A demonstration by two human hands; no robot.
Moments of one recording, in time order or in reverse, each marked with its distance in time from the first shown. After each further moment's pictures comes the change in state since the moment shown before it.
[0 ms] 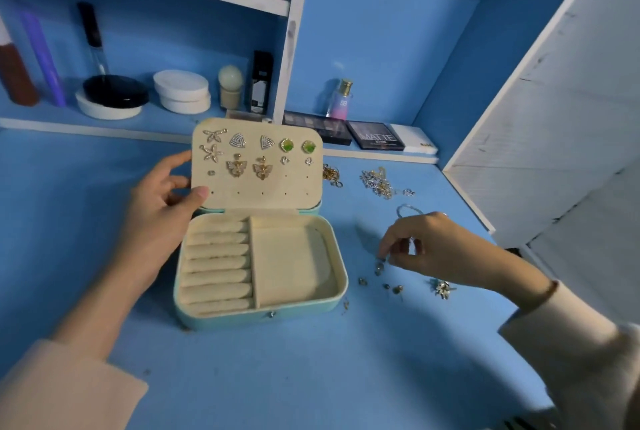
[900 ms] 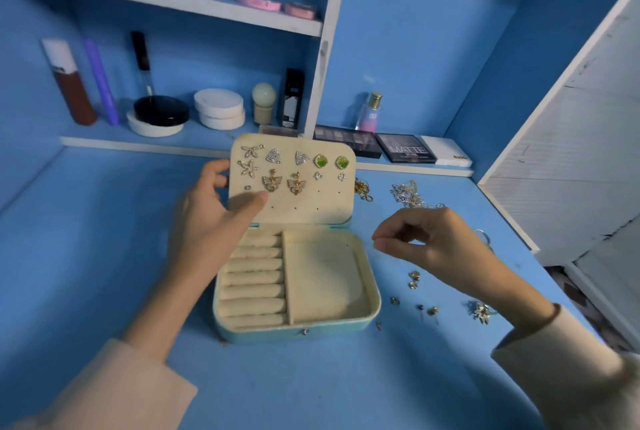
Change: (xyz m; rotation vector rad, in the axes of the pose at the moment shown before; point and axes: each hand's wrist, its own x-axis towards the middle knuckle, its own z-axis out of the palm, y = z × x) left_hand 0.000 0.015 0.008 0.262 0.091 0.063; right_hand 0.025 -0.036 0.010 0.483 0.268 0.022
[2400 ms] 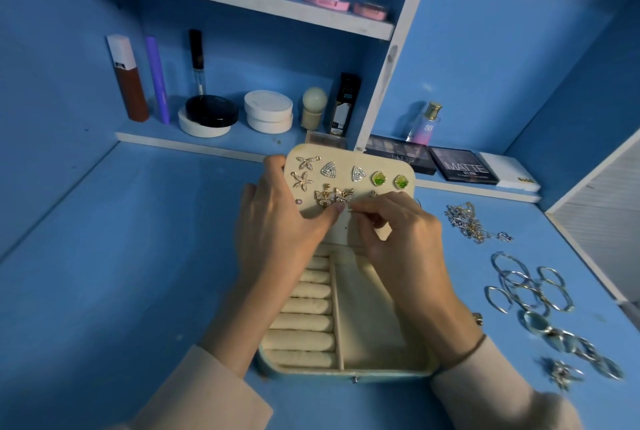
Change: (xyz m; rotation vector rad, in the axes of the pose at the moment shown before) left_hand 0.007 0.014 0.022 0.339 0.108 0.044; right_hand 0.070 -0.024 0.092 -0.227 0.523 -0.371
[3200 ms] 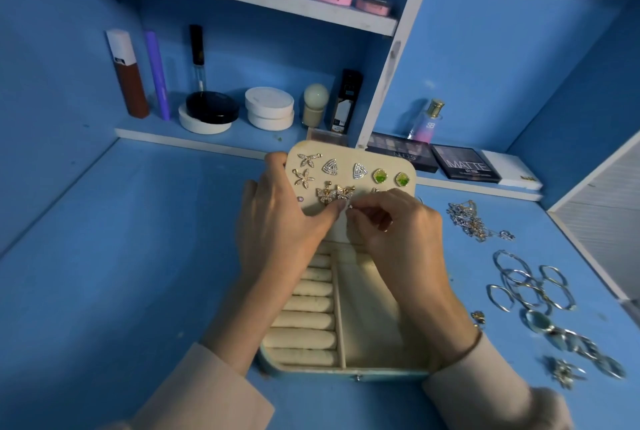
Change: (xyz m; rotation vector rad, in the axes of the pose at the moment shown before) left_hand 0.000 -0.001 0.001 0.014 0.015 0.025; right_hand 0.002 -0.002 0.004 0.031 -0.012 0.151
